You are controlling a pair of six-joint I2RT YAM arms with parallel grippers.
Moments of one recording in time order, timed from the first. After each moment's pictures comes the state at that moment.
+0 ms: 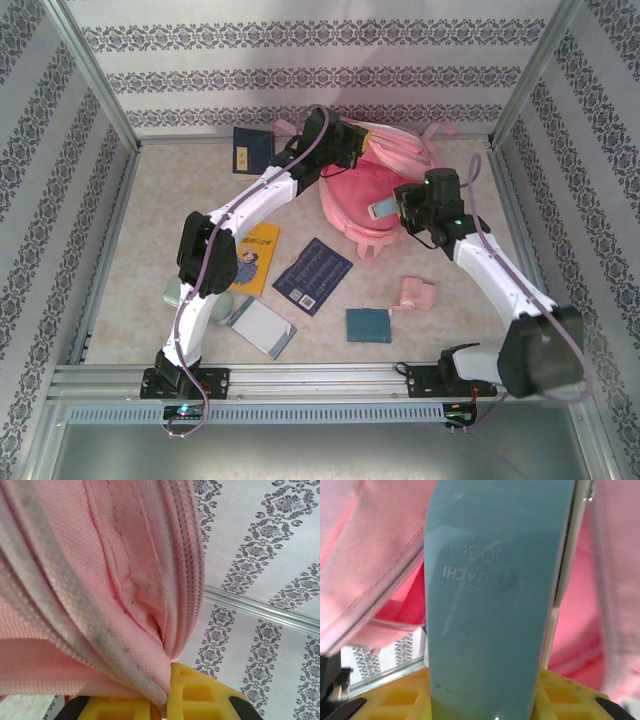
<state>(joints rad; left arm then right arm) -0.58 2.21 2.08 -0.15 0.16 -1.73 0.22 1.33 0.96 -0.26 -0.14 1.47</state>
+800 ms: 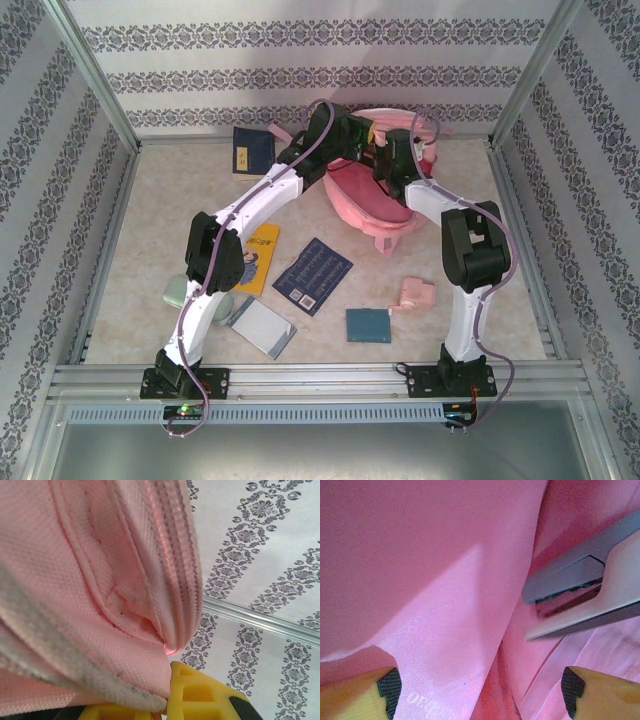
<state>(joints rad) -0.59 2.27 2.21 -0.16 0.12 -1.77 0.23 2.02 1.42 0.21 0.07 1.47</state>
